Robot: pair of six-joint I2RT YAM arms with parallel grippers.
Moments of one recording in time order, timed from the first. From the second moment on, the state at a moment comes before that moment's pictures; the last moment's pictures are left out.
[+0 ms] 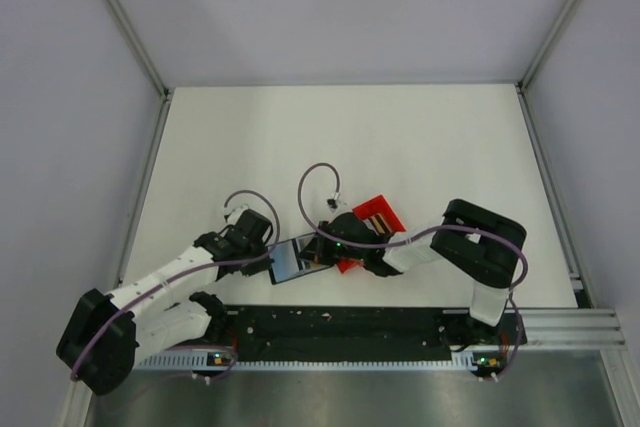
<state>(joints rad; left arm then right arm) -0.61 1.00 0.44 -0.57 -0.14 -0.96 1.08 1.80 0.67 0.60 -0.06 1.13</state>
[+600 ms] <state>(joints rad) -0.61 1.02 0.44 -0.54 -0.12 -0.96 1.11 1.80 0.87 0.22 -0.05 0.99</state>
